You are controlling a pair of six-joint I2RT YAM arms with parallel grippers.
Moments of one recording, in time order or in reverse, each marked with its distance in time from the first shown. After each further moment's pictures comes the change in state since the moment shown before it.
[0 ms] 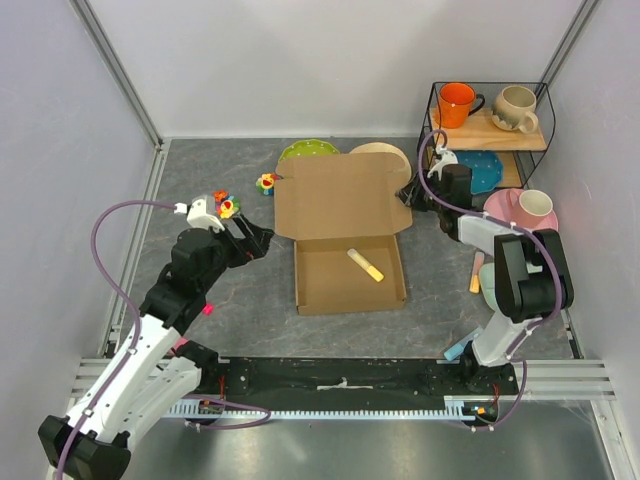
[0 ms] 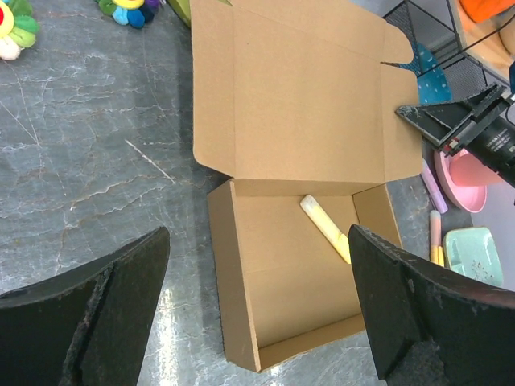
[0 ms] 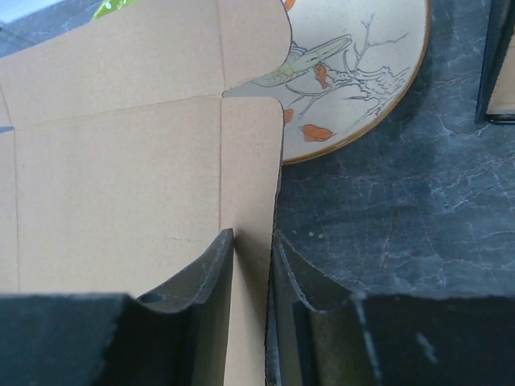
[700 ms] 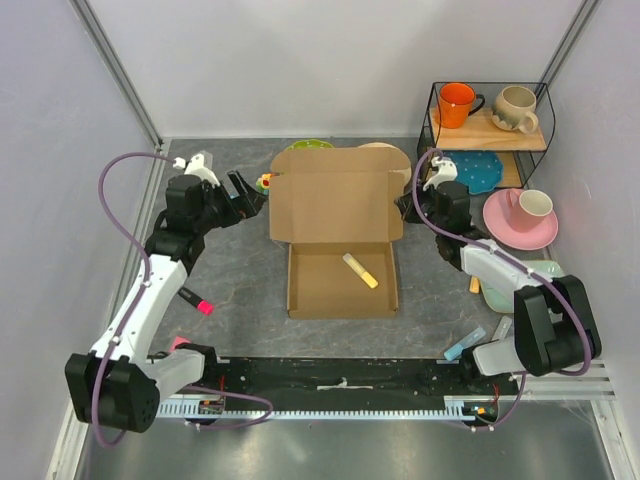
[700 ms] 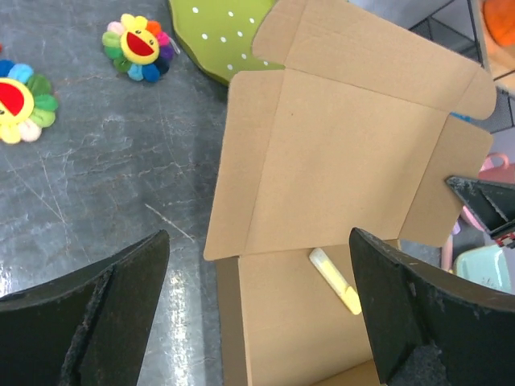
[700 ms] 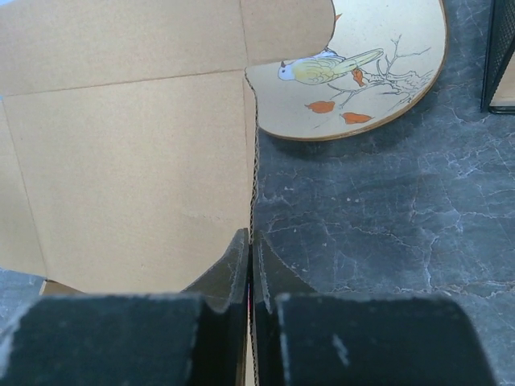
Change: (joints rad) left arm 0.255 0.379 0.263 0.013 0.269 0.101; right arm 0.137 -0.319 -0.190 -0.008 0.183 -0.024
